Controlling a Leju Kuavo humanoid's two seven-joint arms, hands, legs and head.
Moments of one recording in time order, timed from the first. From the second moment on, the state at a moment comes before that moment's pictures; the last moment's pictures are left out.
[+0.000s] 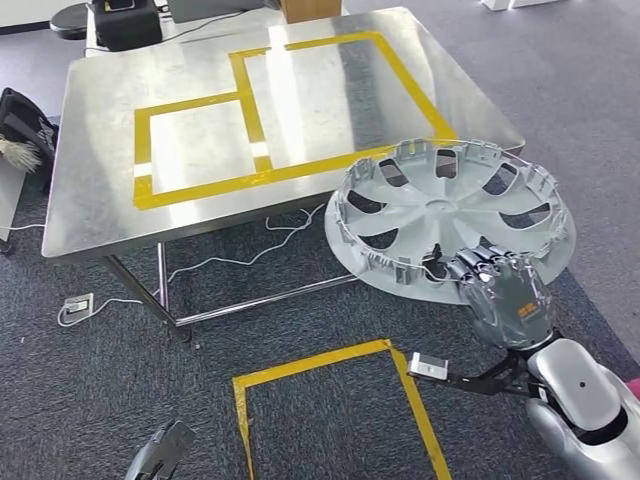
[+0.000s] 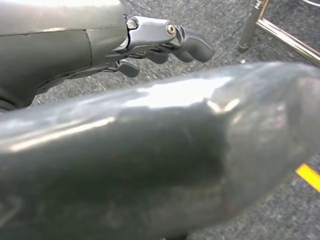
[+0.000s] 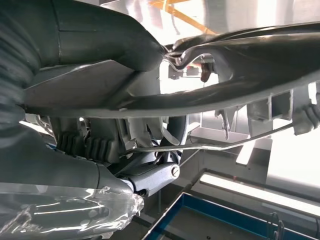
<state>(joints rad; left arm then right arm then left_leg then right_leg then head) 0.09 0.00 -0.11 -0.72 -0.39 0.29 -0.16 -0.09 -0.55 0.44 -1.89 1.29 -0.27 0.06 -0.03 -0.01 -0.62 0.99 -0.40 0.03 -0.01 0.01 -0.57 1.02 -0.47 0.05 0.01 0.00</state>
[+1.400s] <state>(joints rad) 0.09 0.00 -0.07 -0.72 -0.43 0.30 -0.14 -0.07 -0.56 0.42 -1.90 1.27 -0.26 0.05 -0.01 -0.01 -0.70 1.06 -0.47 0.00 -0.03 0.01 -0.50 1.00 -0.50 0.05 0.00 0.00</state>
